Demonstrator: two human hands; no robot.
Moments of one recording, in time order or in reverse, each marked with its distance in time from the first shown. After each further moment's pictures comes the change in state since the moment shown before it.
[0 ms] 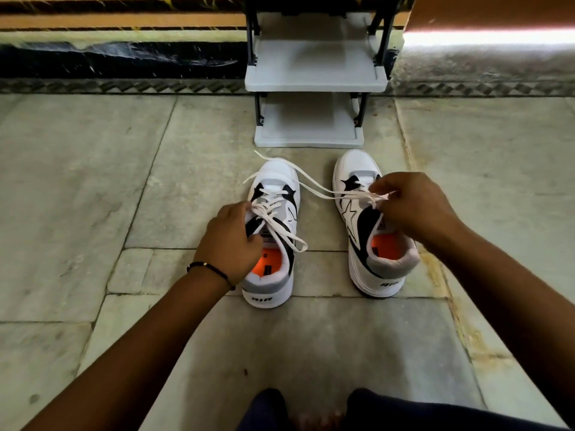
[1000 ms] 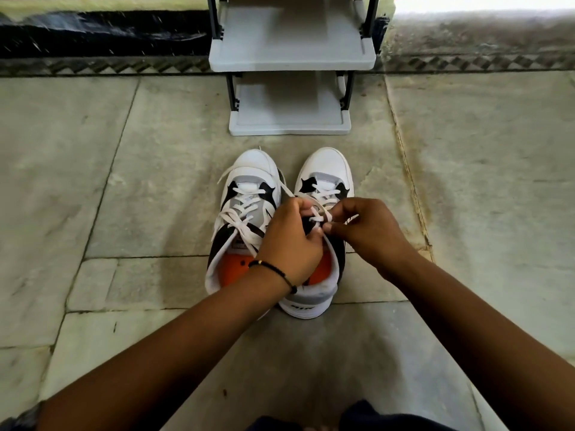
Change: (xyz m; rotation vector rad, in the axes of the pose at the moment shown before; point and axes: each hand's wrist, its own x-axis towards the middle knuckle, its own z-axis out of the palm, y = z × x) left_hand 0.021 0.088 0.060 -0.407 -0.166 -0.018; right_hand 0.009 0.022 0.054 0.388 -0.124 0.001
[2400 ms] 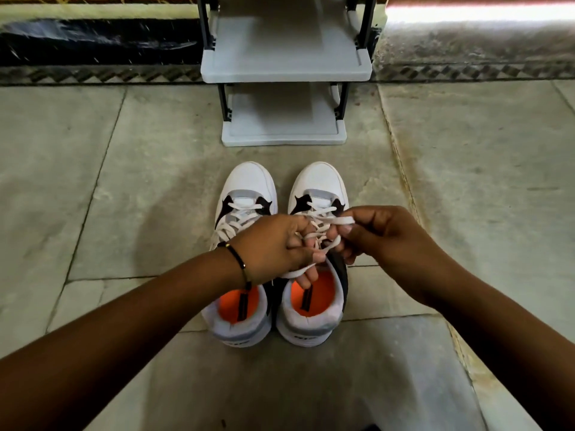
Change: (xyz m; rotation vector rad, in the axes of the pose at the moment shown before) left_hand 0.026 -0.002 -0.049 -0.037 -0.585 0.077; right_hand -0.016 -0.023 -0.022 0.318 -0.213 -0.146
